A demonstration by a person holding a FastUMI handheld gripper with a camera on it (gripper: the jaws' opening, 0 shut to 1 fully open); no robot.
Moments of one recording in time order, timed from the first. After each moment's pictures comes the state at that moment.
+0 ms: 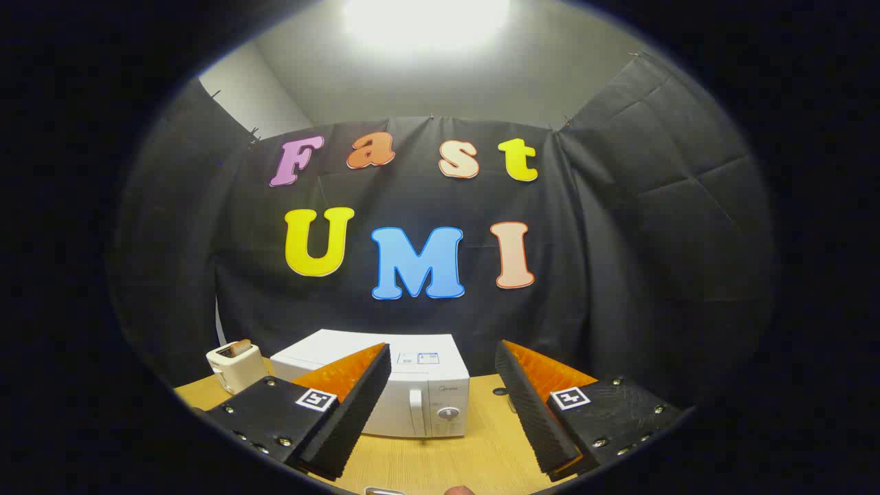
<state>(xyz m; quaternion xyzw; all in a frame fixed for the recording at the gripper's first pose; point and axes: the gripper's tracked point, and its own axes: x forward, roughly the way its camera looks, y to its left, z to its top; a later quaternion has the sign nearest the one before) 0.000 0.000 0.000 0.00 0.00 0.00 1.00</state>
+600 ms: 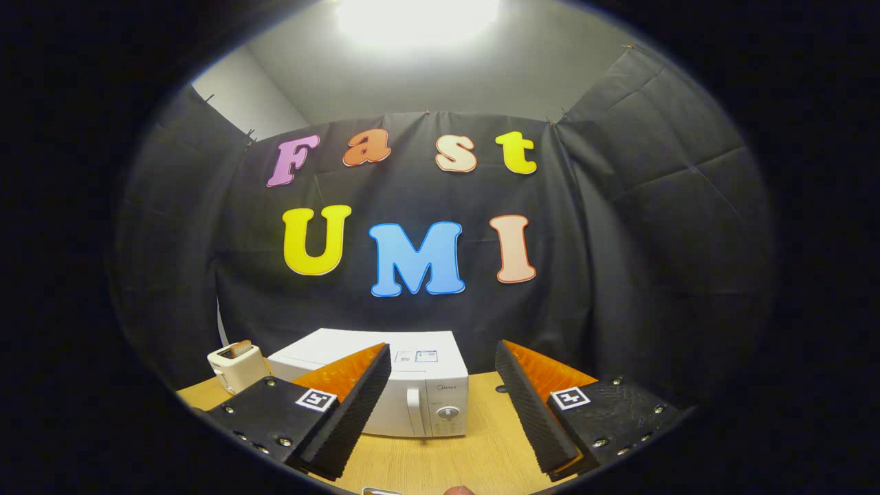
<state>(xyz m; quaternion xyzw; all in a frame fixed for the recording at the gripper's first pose) 0.010 -0.009 -0.007 0.01 0.01 0.00 1.00</state>
